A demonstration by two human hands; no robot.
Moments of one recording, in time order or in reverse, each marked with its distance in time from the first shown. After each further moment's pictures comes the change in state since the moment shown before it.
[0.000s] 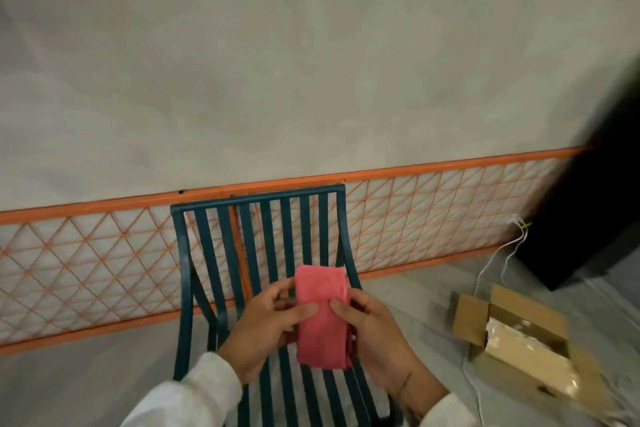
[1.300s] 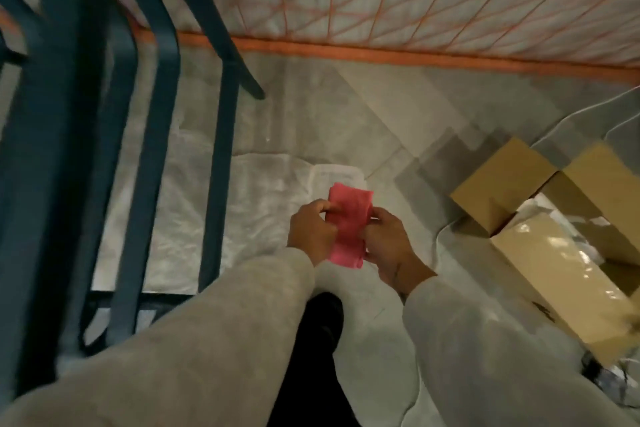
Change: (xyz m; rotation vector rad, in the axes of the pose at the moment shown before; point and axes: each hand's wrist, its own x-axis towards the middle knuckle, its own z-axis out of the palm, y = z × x) left_hand 0.445 -0.528 0.293 0.408 0.360 -0.471; right_hand 0.373 0.345 -0.500 -0.452 0.173 0.586
